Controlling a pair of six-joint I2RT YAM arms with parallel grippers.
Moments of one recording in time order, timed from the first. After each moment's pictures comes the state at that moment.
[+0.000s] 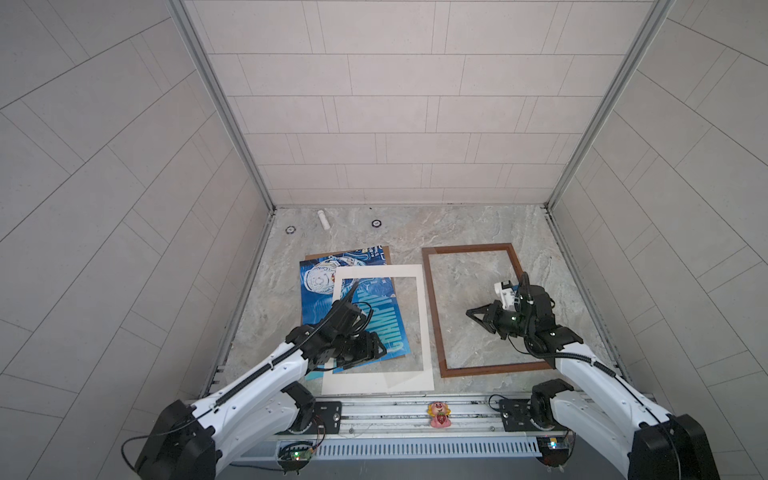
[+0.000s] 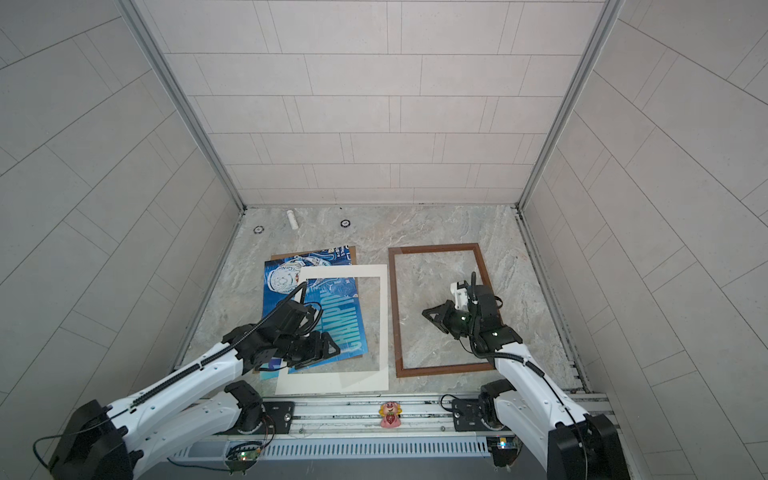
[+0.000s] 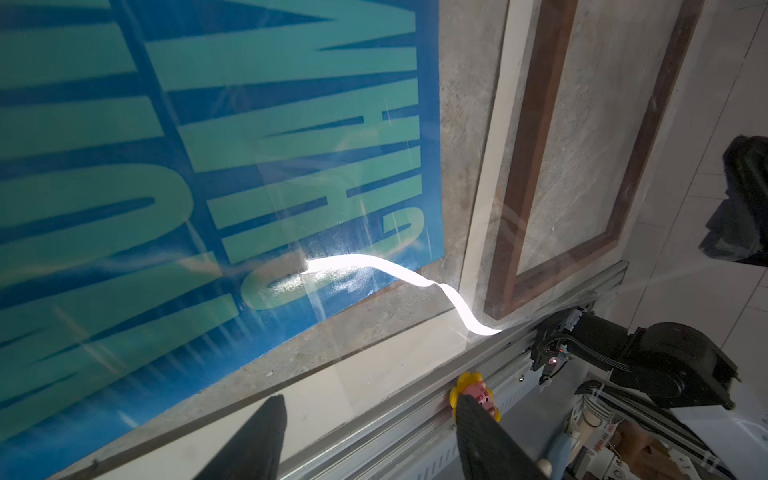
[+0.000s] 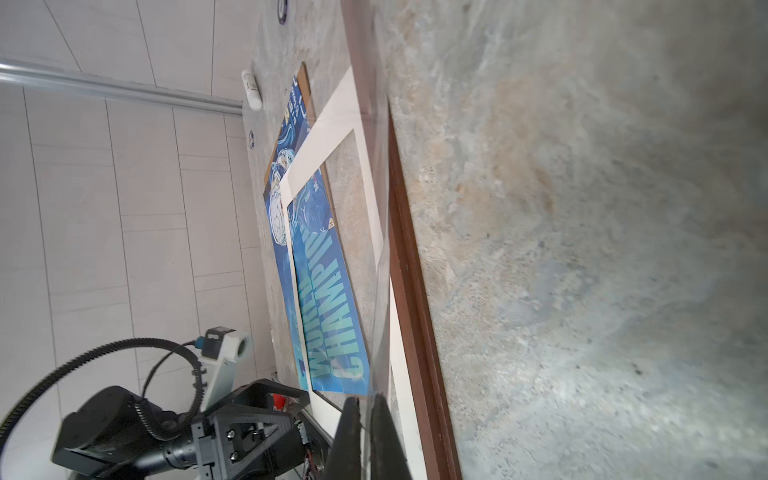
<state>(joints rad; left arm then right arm) -0.62 0.91 0.43 -0.57 0.44 -0.86 0.17 0.88 0.34 -0.14 -0.64 0.99</state>
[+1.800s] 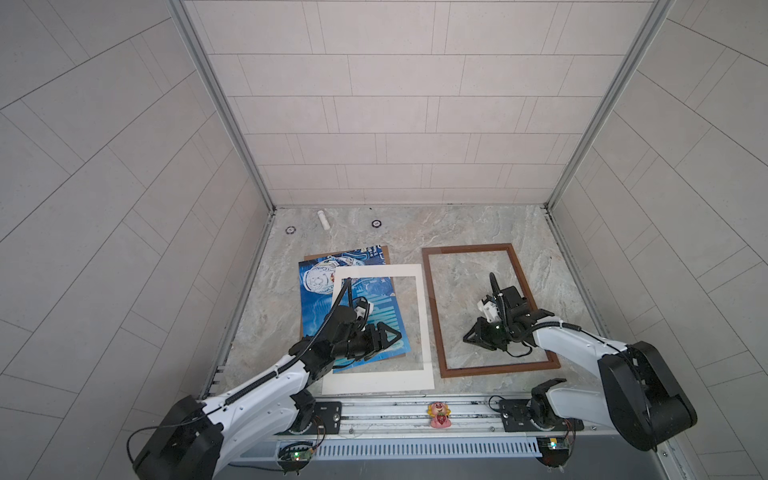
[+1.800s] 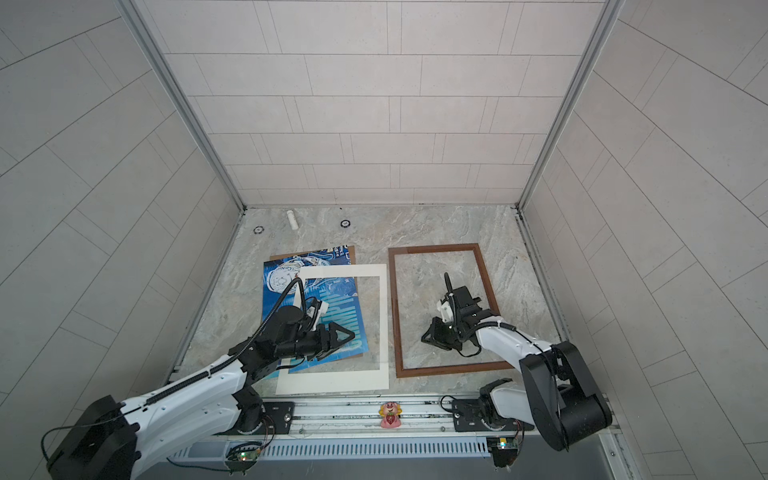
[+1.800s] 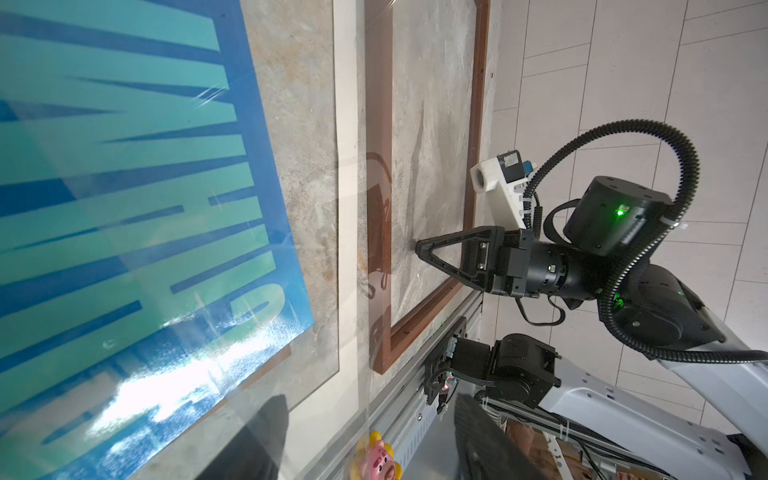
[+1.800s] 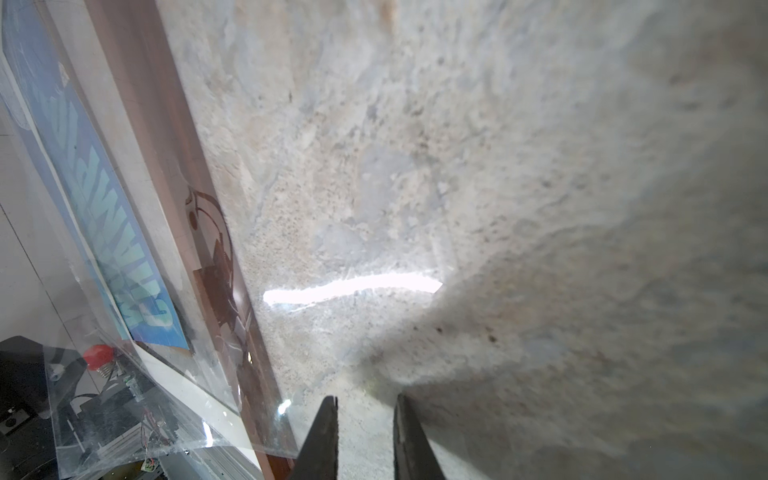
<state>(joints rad) -0.65 0.94 0.26 0.05 0.49 -1.07 0.28 1.26 0.45 -0.38 -0.49 0.59</state>
